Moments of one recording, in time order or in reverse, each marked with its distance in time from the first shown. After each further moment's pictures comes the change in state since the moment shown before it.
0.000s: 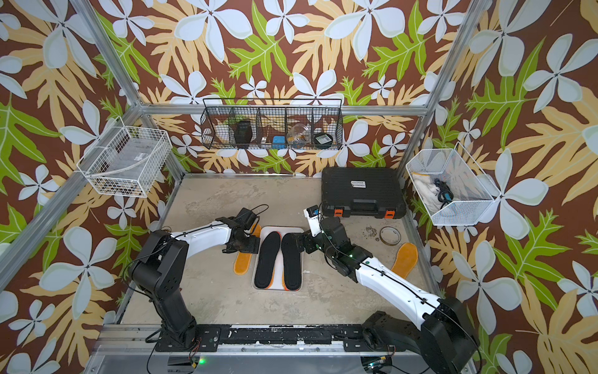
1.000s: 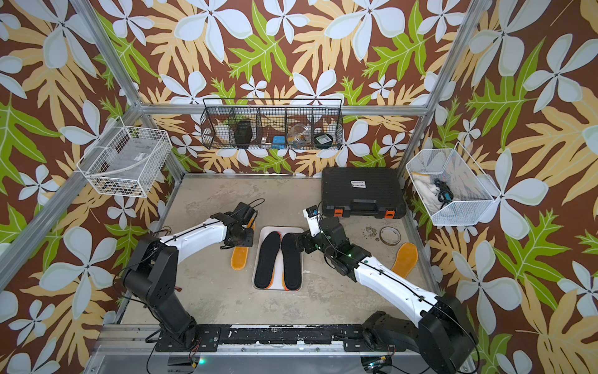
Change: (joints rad) left arm -0.001 -0.100 0.058 -0.084 -0.099 -0.037; right arm 0.000 0.023 0.001 0.012 0.000 0.001
